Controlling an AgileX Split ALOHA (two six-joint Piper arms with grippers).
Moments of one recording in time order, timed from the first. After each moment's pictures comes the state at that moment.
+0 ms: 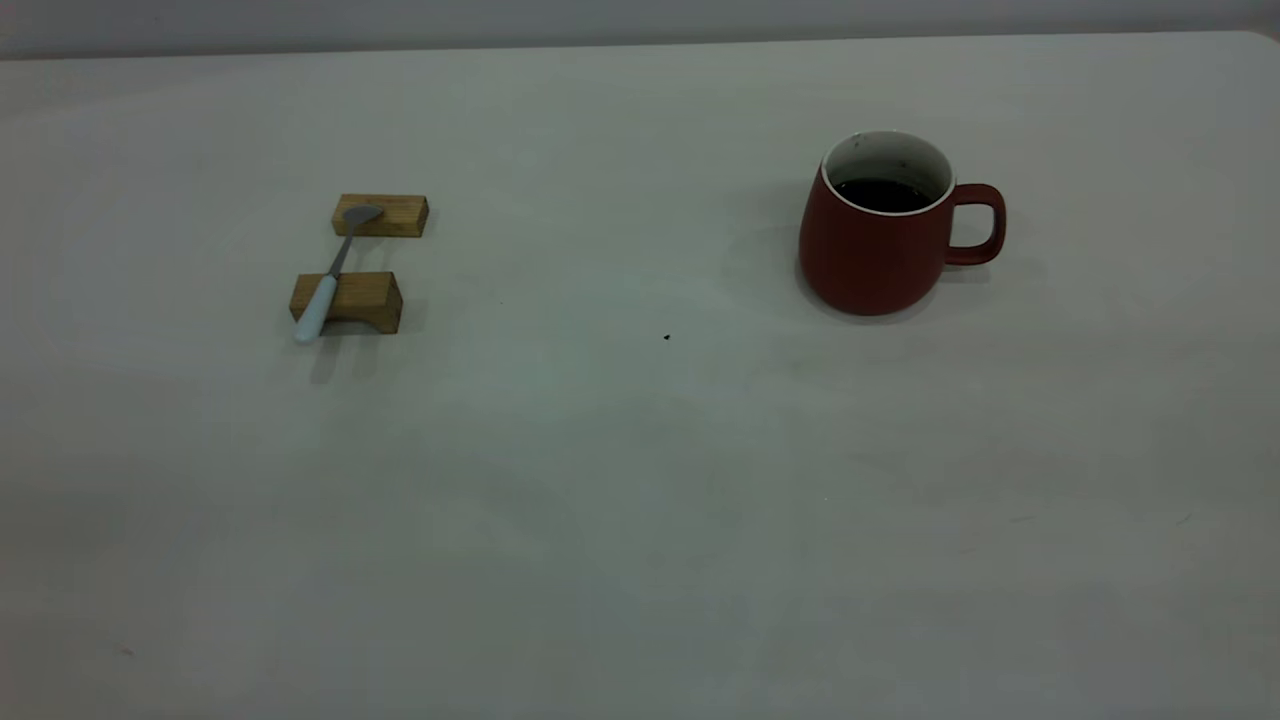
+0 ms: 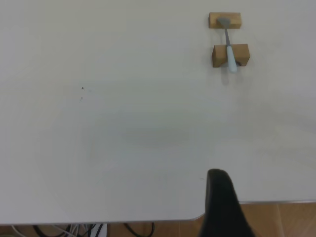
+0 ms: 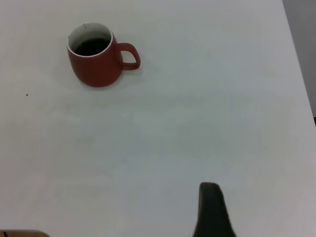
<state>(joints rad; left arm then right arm) 0.02 -0.02 -0.49 -0.02 1.13 0.02 0.02 0.02 -0.49 0.01 1.17 0.00</state>
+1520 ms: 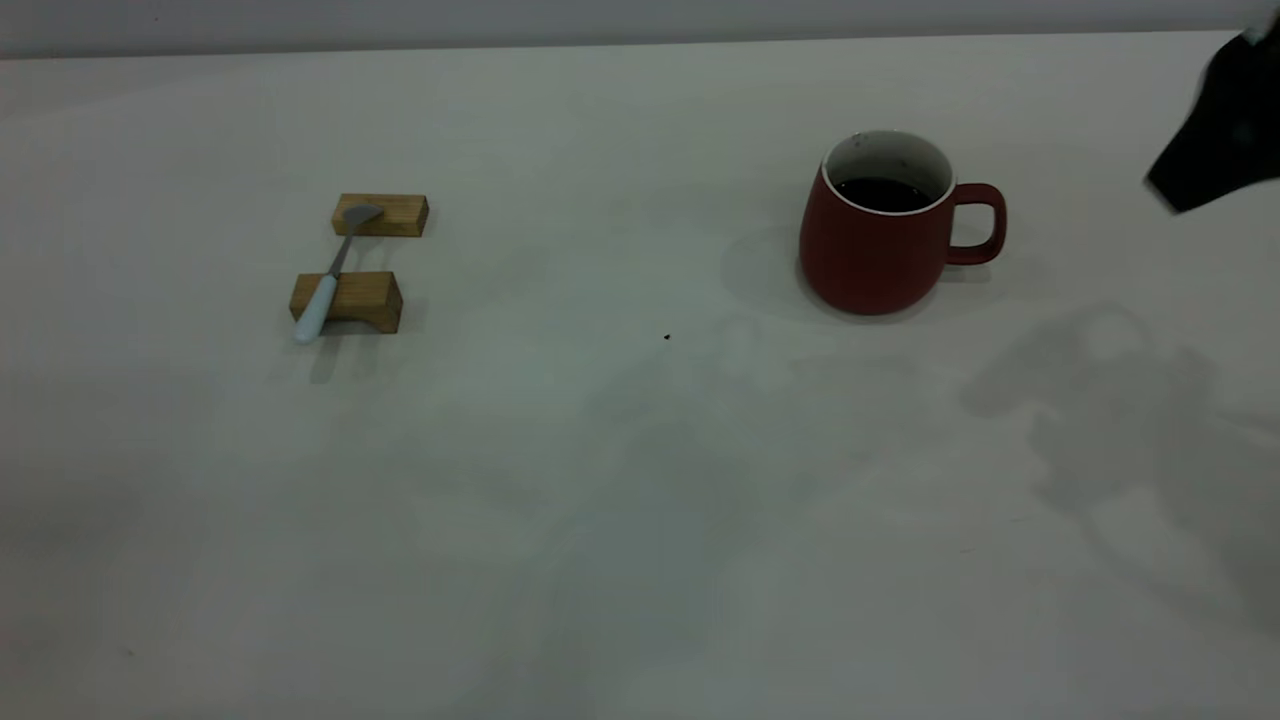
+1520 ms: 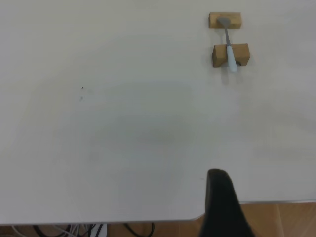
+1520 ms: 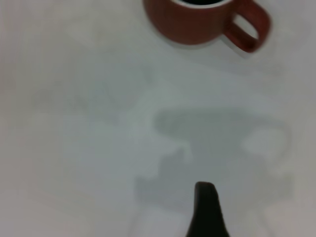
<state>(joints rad) 0.02 -0.02 -0.49 -0.02 1.13 0.02 0.07 1.73 -0.81 0.46 0.35 -1.11</state>
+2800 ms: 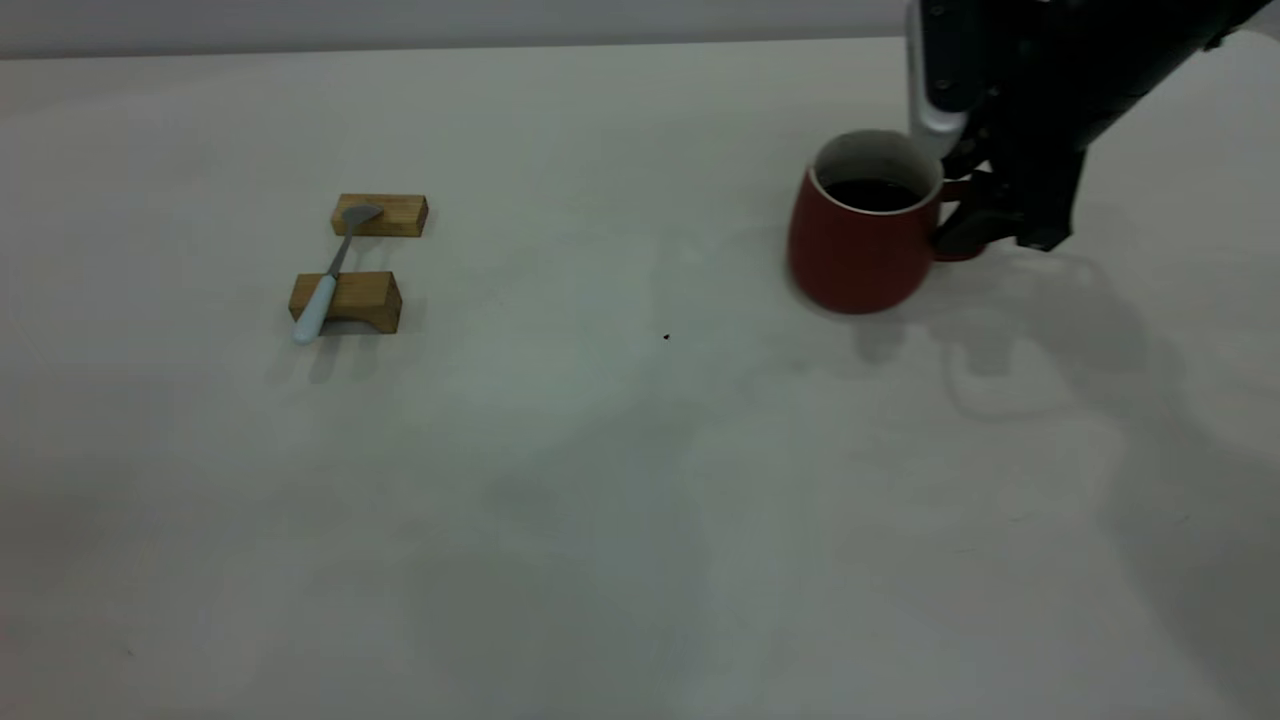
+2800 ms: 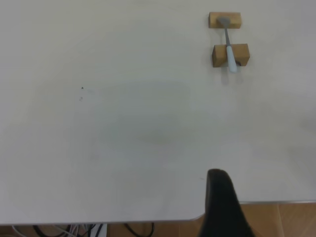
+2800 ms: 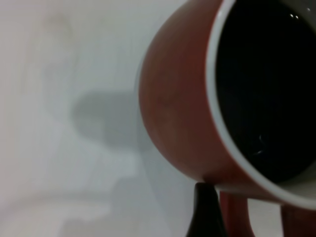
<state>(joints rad) 0.02 -0.02 -0.49 -0.02 1.13 0.02 0.17 2.32 -1.31 0.81 0.30 -2.13</state>
